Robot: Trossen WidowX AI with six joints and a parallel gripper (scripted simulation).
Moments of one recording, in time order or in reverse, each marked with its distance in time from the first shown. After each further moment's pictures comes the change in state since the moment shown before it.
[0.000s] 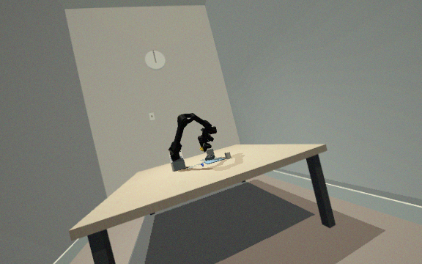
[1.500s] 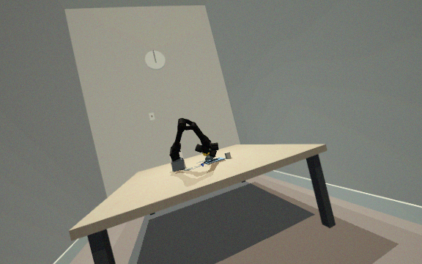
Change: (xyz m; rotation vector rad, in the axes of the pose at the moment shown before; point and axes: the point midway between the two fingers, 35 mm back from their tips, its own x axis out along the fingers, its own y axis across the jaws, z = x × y) arm 0.040 -0.032 0.014 -0.826 -0.651 0.447
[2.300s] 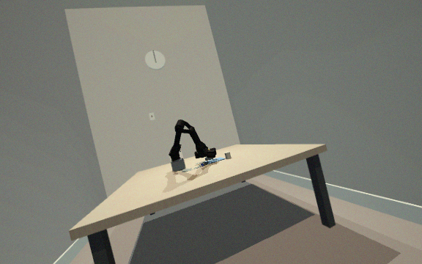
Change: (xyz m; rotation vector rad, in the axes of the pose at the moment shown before) arm -0.022 -0.011 -0.012 -0.507 -0.306 -0.204
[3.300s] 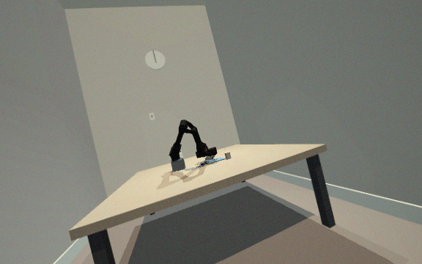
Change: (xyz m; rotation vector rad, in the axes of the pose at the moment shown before) arm 0.031 -0.002 0.003 -0.036 -0.010 -0.021
